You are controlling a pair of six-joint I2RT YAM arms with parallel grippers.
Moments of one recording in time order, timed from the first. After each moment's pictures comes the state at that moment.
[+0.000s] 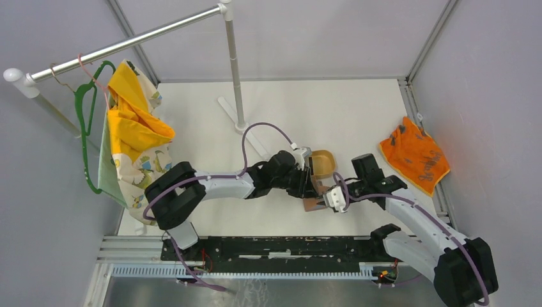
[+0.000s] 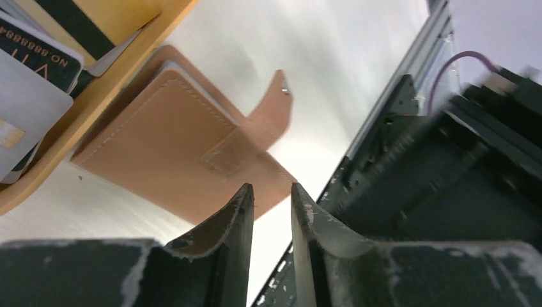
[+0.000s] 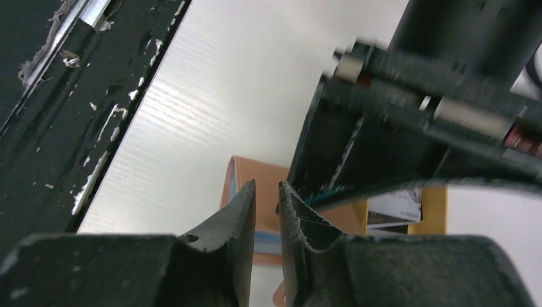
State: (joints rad) left arm -1.00 1.66 0.86 0.24 0.31 -0.71; right arm 0.34 0.95 0.51 -0.65 -1.06 -1.50
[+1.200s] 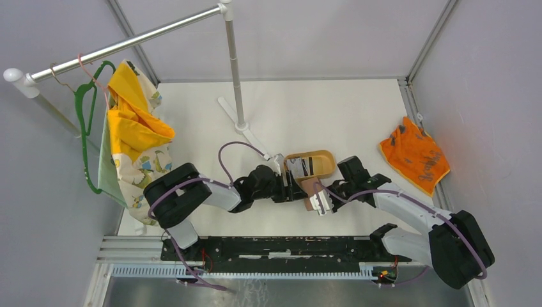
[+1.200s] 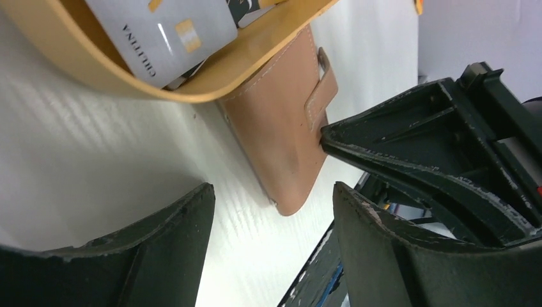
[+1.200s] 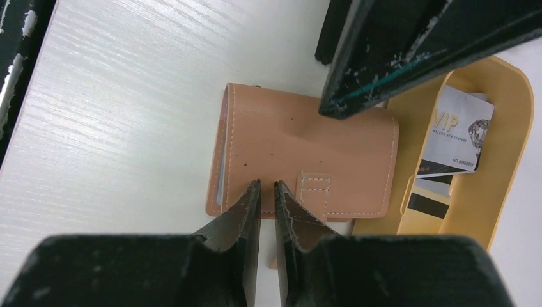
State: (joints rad) left arm -0.94 1.67 0.52 0.64 0.20 -0.97; right arm 0.52 1.12 0.47 -0.46 -0.61 -1.43
